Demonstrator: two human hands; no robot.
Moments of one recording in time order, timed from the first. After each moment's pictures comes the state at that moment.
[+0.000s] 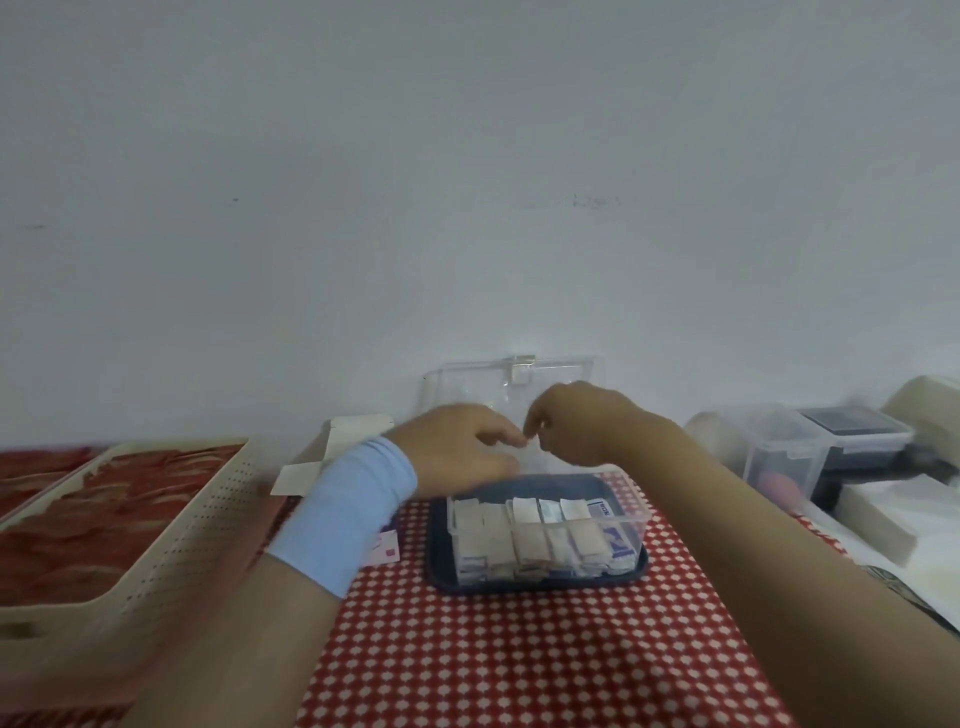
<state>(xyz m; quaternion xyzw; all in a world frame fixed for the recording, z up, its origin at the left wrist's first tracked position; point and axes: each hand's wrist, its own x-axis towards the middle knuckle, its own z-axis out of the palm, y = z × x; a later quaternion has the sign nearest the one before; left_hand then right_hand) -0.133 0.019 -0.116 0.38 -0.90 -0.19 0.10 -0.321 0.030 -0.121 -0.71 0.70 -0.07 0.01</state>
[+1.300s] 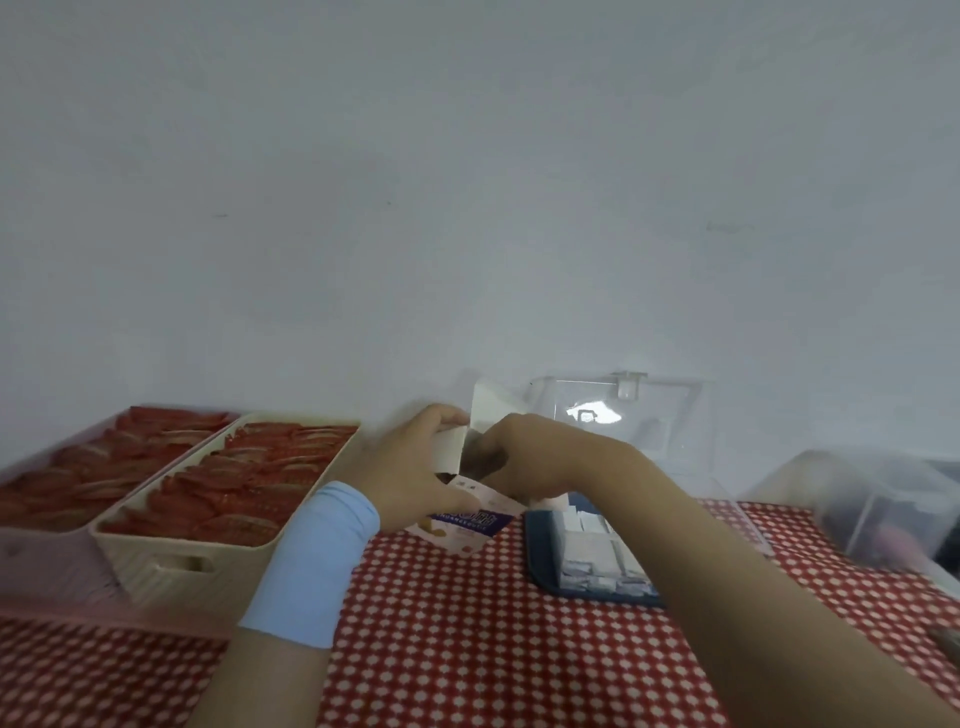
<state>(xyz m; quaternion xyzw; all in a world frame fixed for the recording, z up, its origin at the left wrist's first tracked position) 0.014 0.011 -0.155 0.51 -0.80 -0.17 0.26 -0.172 0.024 -0.116 -0.83 0.53 -0.06 0.16</state>
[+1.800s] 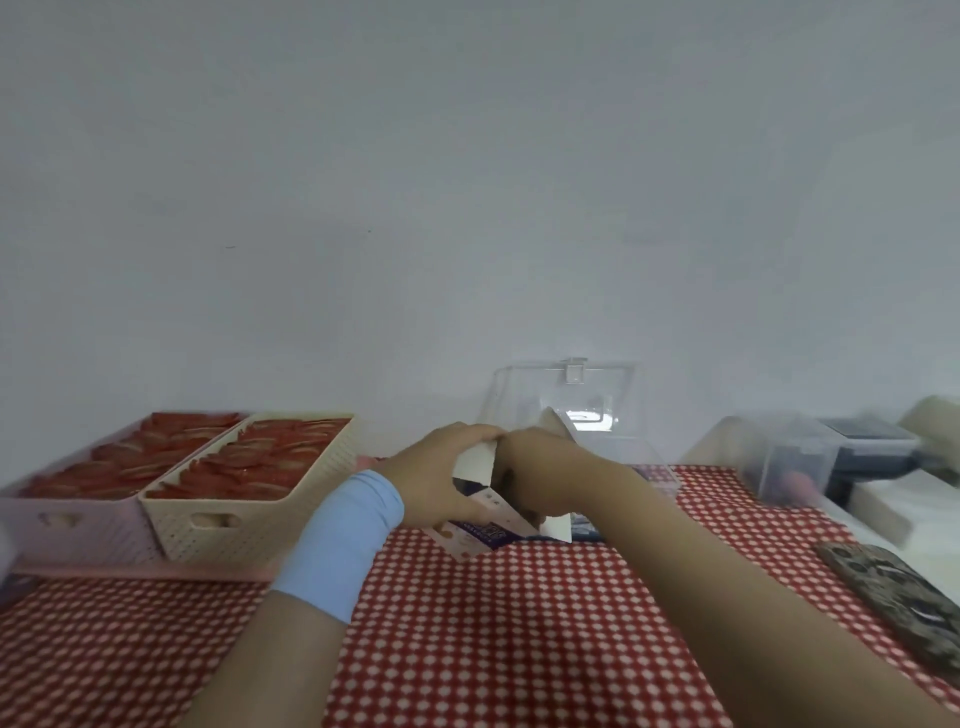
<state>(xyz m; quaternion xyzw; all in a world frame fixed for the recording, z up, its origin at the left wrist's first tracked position) -0.023 0.103 -0.139 0.43 -0.87 -0.17 0.16 -0.191 0.116 -0.132 -0.81 0.58 0.01 -0.01</state>
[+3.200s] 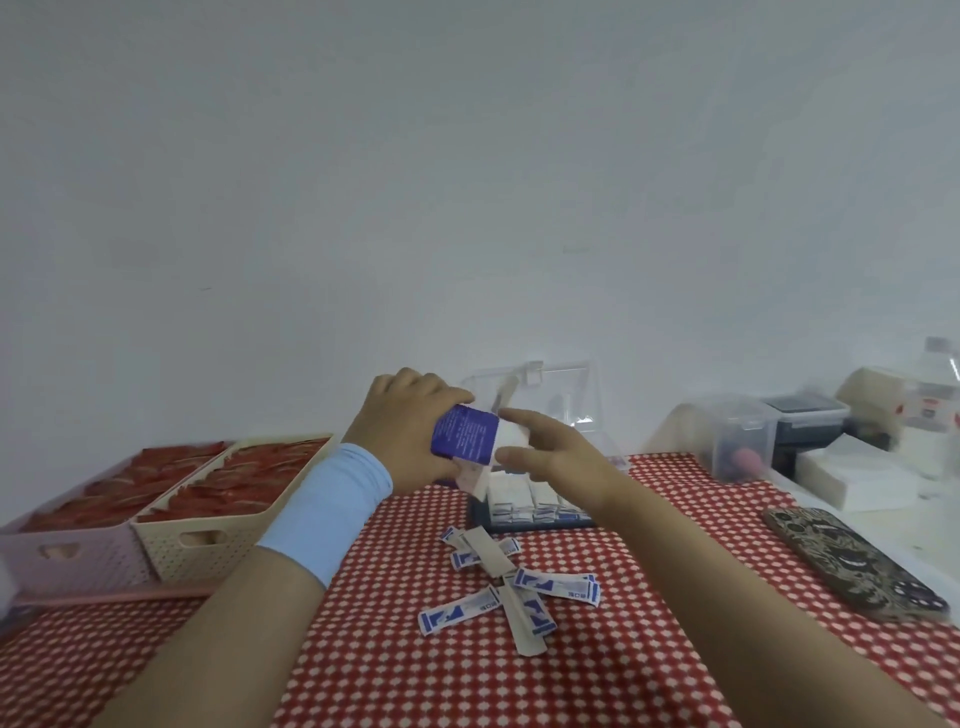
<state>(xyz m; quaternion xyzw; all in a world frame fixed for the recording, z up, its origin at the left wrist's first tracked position) -0.045 0.122 -0.106 0.39 -0.88 0.21 0.19 -0.251 0.167 -0.159 -0.66 0.50 -0.47 0.31</state>
